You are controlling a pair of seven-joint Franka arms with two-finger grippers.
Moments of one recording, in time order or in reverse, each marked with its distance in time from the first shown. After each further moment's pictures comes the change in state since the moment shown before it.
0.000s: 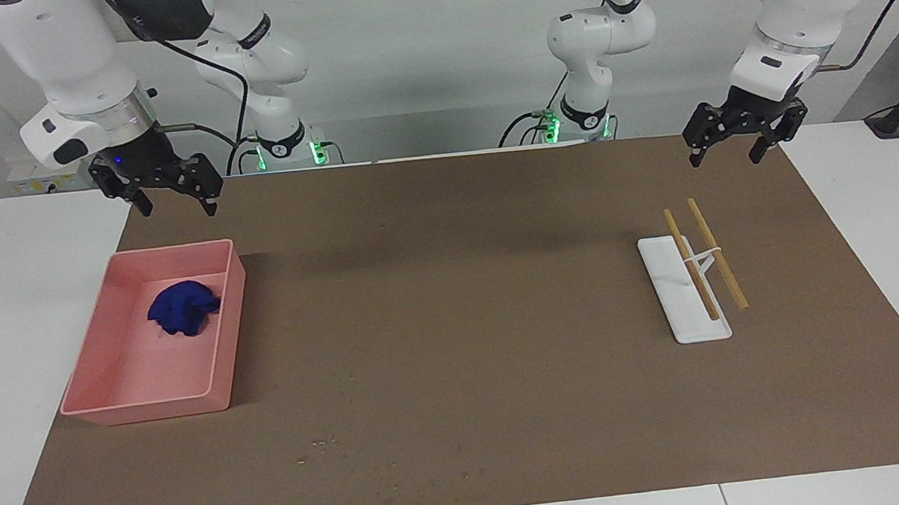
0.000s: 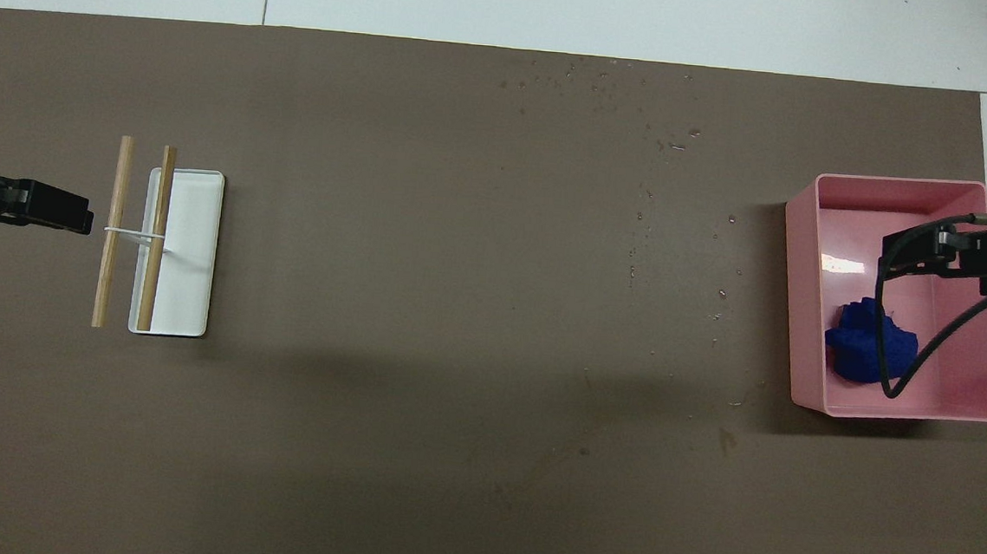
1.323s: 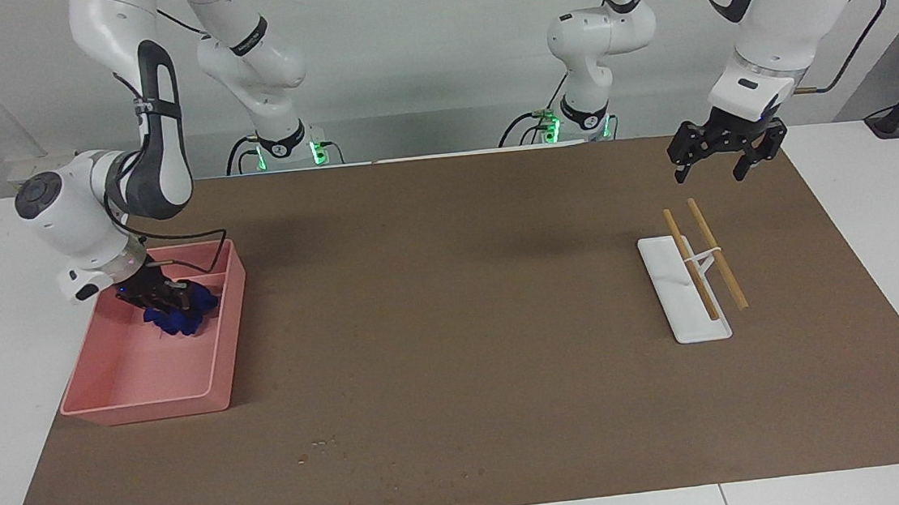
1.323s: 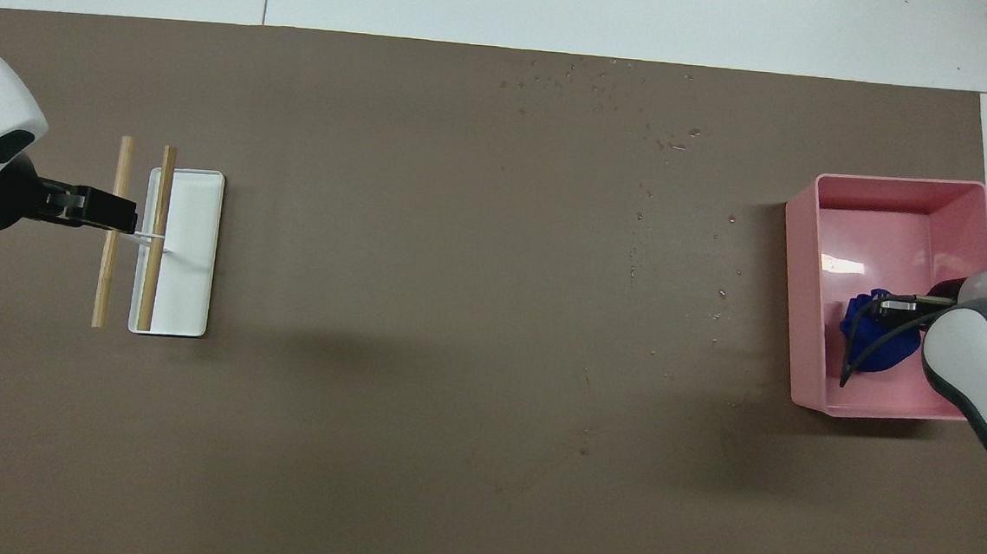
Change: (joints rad) left arm -0.006 -0.026 -0.010 -0.082 -0.010 0.096 0.000; right arm -0.257 0.115 -0.044 -0.582 0.120 0.719 -0.329
